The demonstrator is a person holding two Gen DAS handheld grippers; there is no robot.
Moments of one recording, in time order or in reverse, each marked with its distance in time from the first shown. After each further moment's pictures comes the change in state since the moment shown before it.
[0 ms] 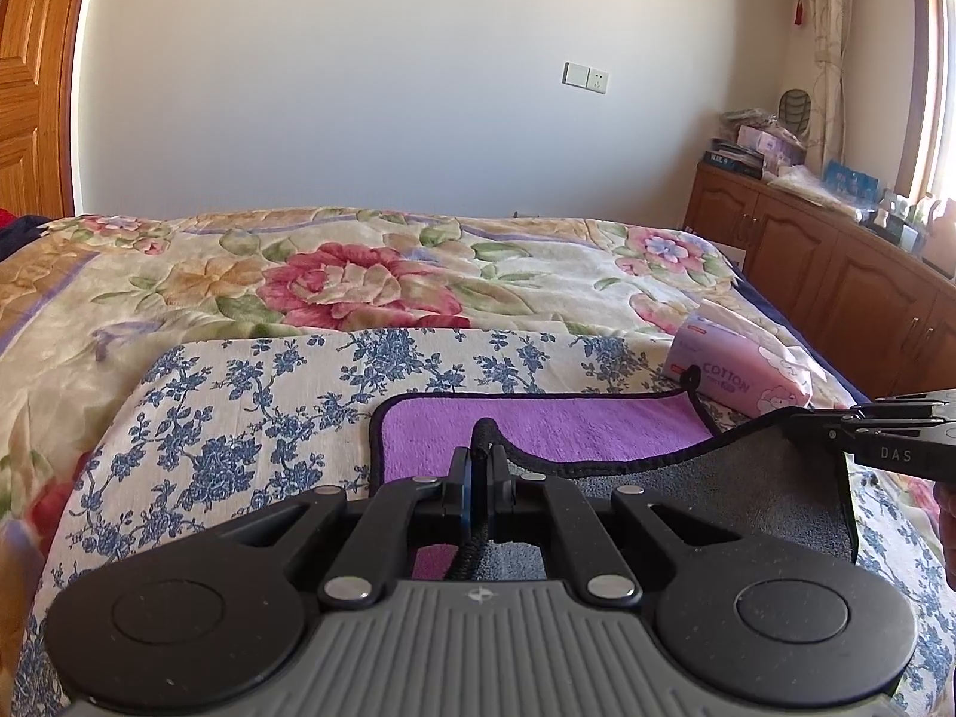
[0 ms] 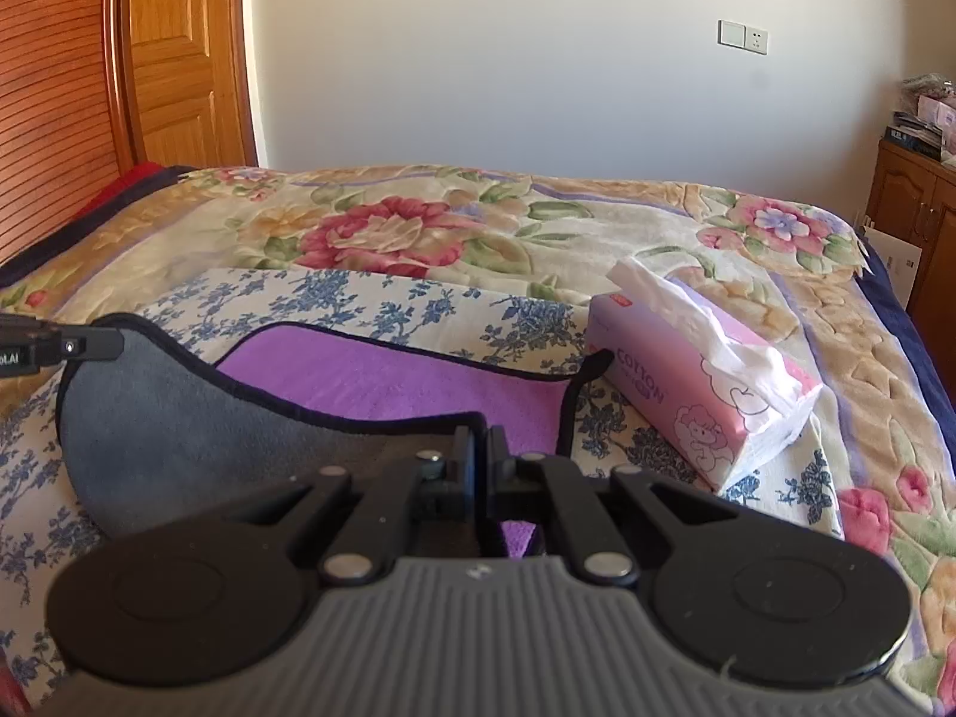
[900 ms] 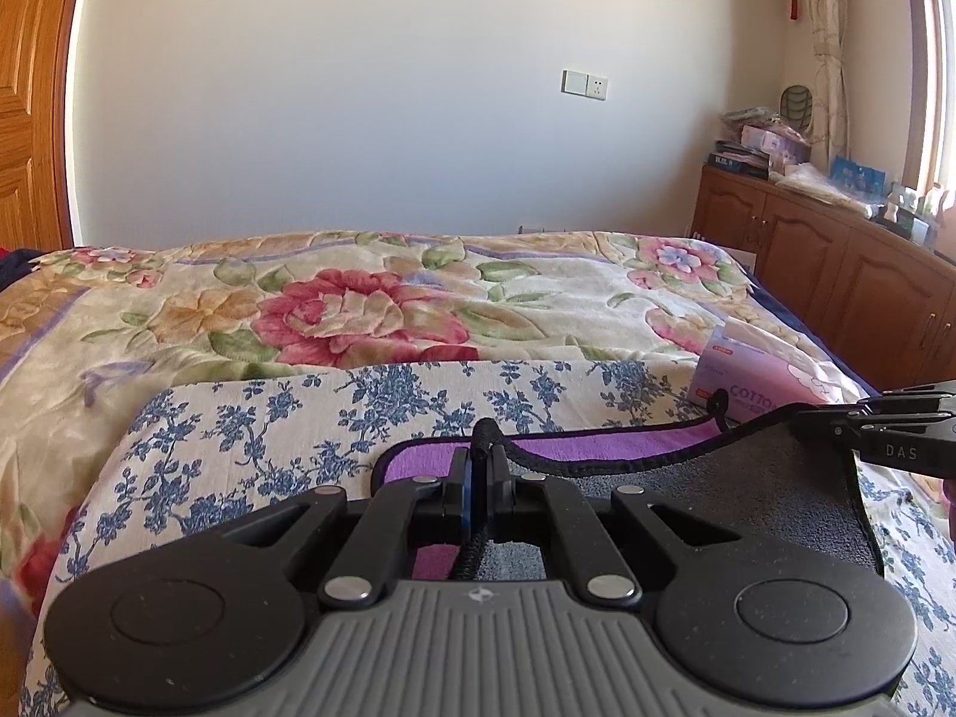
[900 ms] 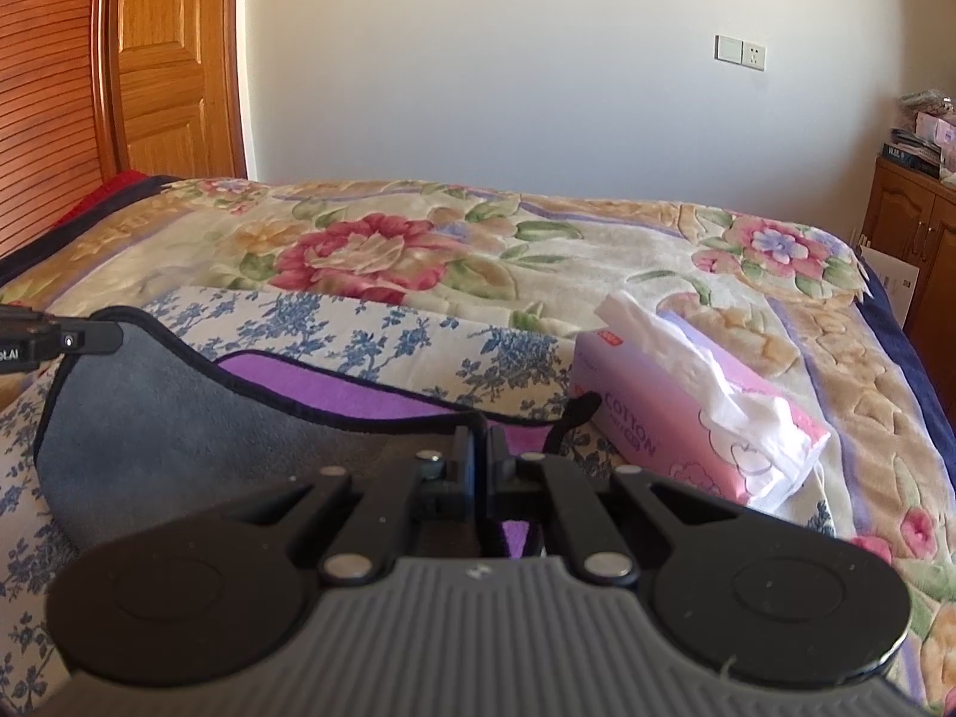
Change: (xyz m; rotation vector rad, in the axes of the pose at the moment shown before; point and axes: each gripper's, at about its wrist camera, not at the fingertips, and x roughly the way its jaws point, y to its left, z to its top) left arm 0.033 -0.002 0.018 0.040 -0.034 0.024; right arm 0.026 -0.011 0.016 -0.015 -0.037 -0.020
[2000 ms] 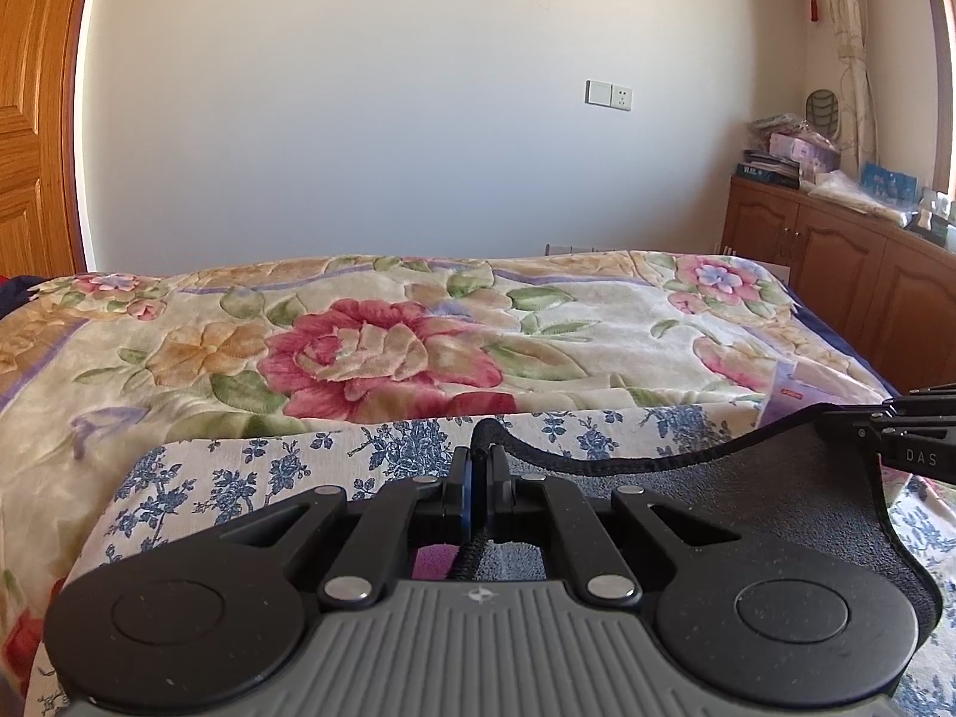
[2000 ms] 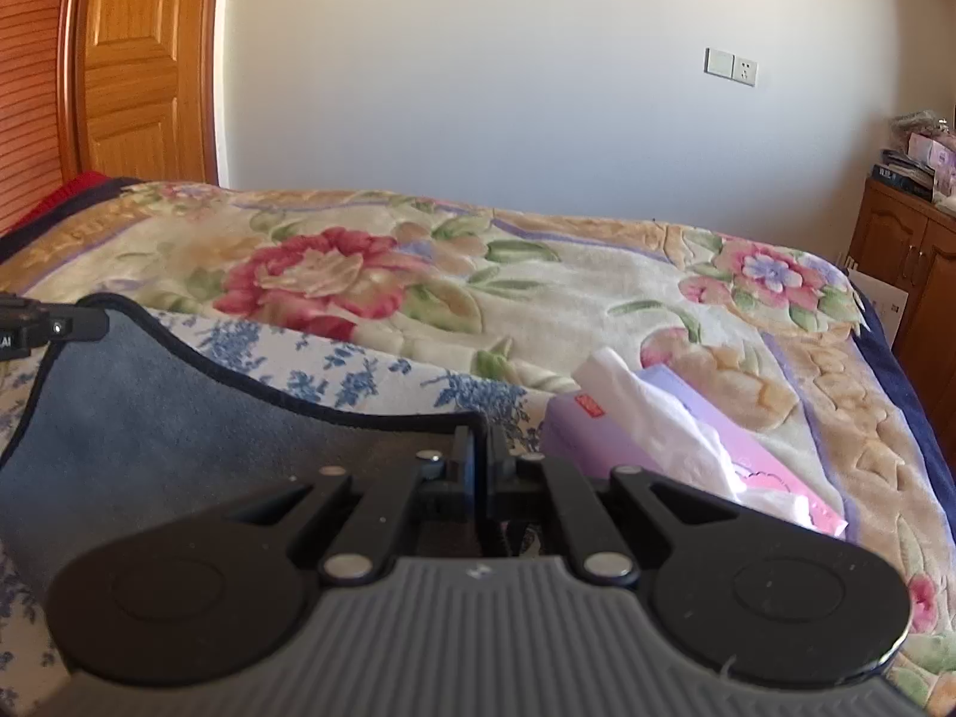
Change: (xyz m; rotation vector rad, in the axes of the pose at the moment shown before) left arm 0.060 0.009 0.025 0.015 -0.031 0.056; right arm 0.052 -0.014 0.019 -0.022 -0.013 -0.060
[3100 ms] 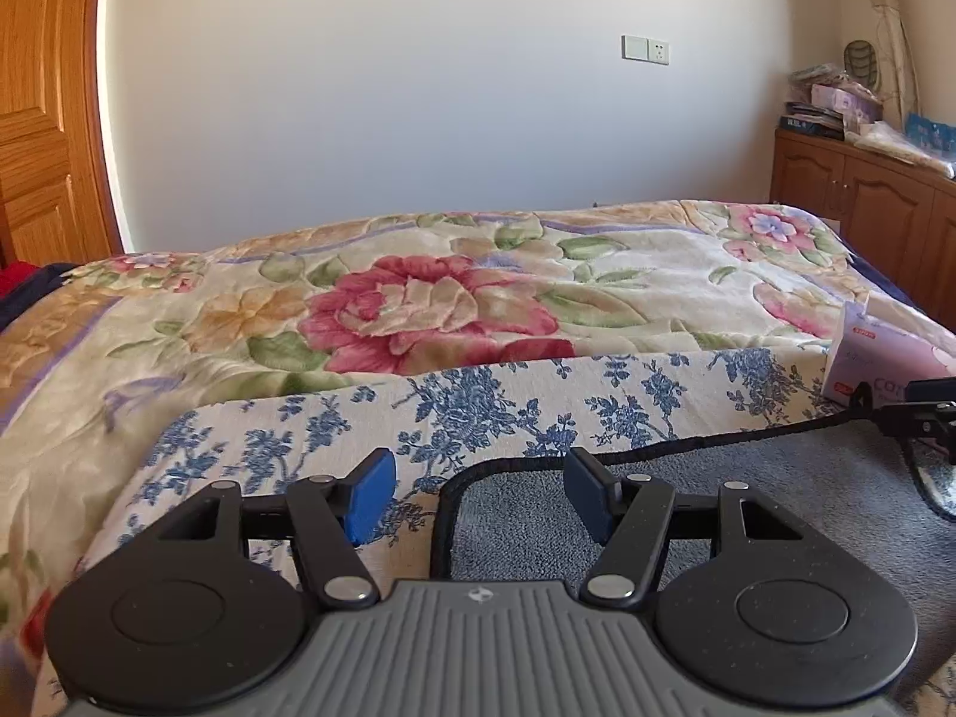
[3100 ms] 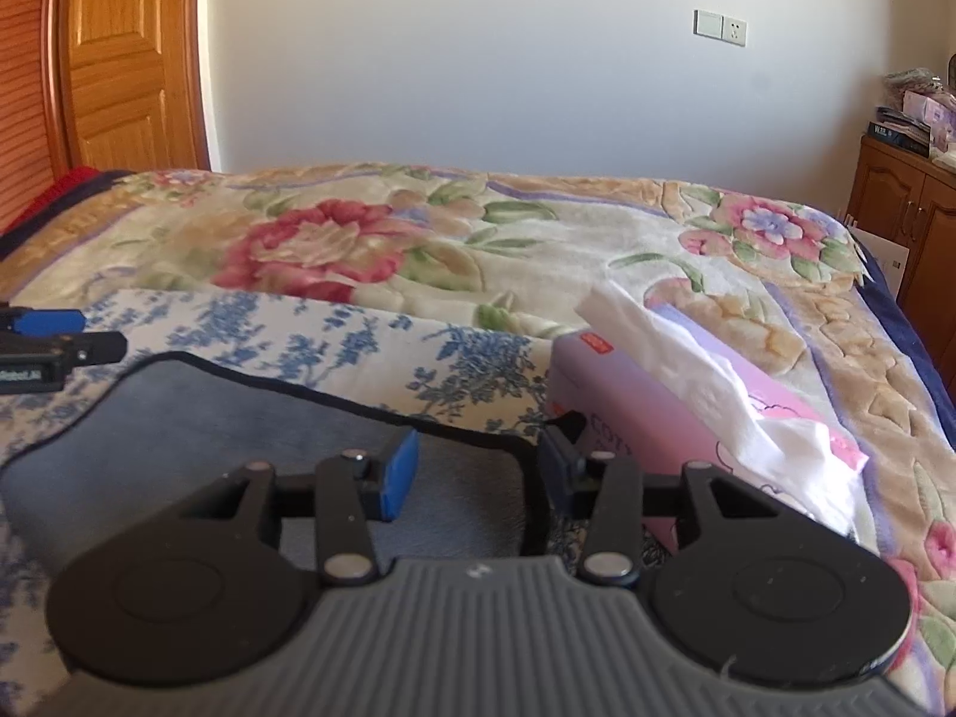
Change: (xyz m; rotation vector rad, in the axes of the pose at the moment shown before) left arm 0.018 0.002 -0.016 0.037 0.063 0.116; right arm -0.006 0.002 -0.012 0.053 0.047 0.019
